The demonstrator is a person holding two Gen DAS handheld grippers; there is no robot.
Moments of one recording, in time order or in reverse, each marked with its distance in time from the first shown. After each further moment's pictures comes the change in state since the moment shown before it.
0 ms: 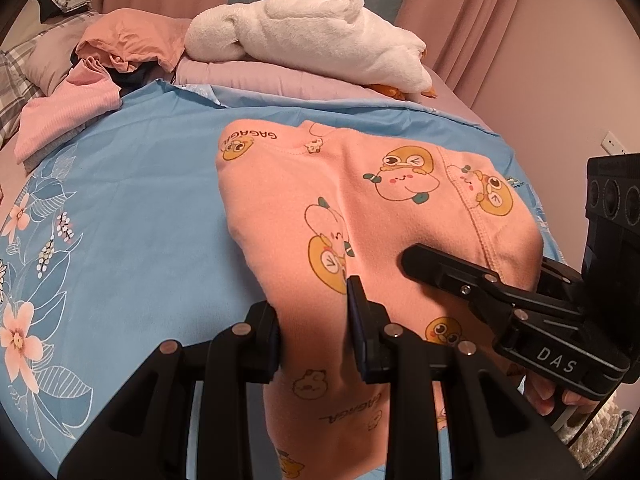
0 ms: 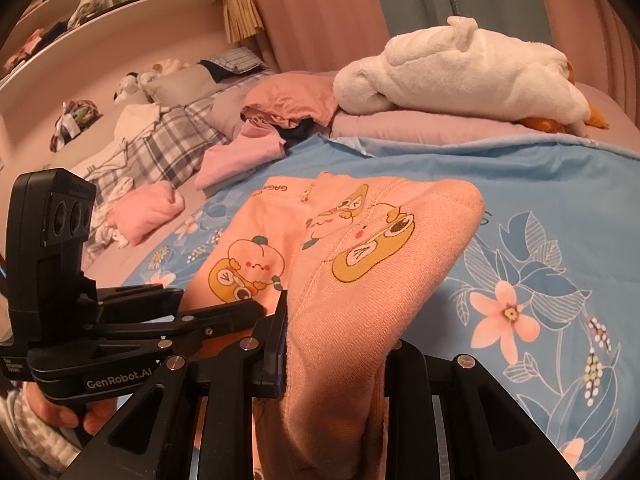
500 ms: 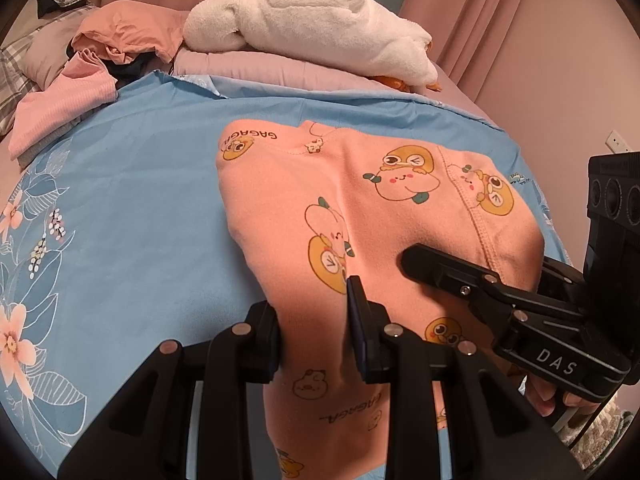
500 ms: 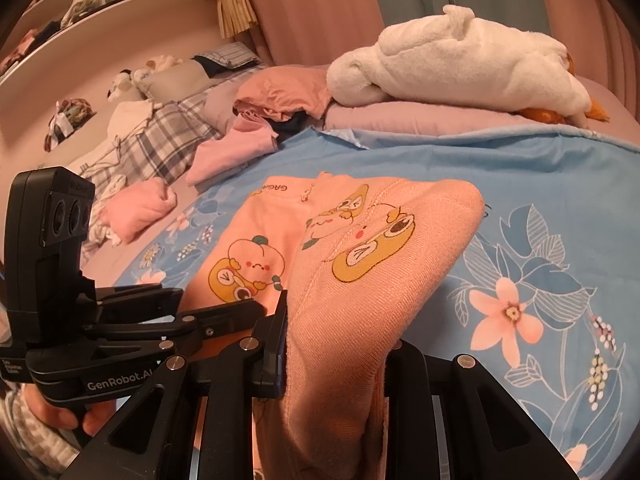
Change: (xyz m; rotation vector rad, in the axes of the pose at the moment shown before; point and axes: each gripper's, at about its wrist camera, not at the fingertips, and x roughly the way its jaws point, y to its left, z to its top) left arm 0.014 0.002 0.003 -0.006 0.027 0.005; right arm 0.012 -0.008 -0.002 0.012 0.022 -0.005
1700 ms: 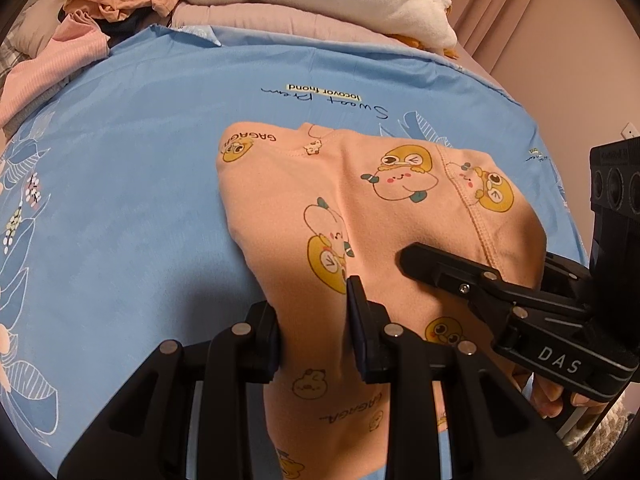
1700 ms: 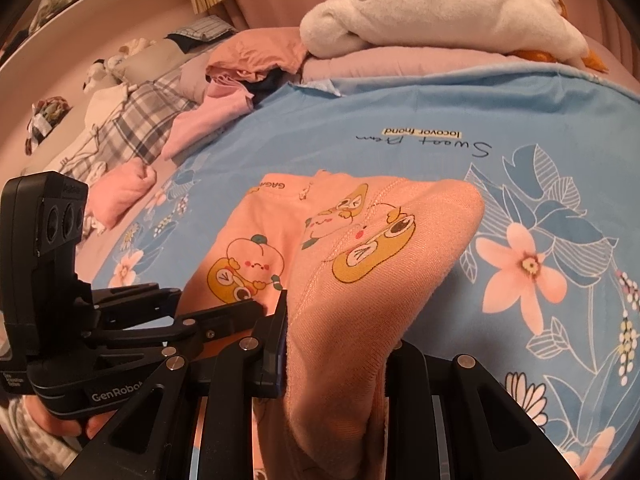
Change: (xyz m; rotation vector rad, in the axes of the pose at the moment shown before) left arm 0.040 0.005 -0.011 -0.034 0.123 0.018; right arm 0.033 -0.018 -0.017 0.083 0.136 -0.007
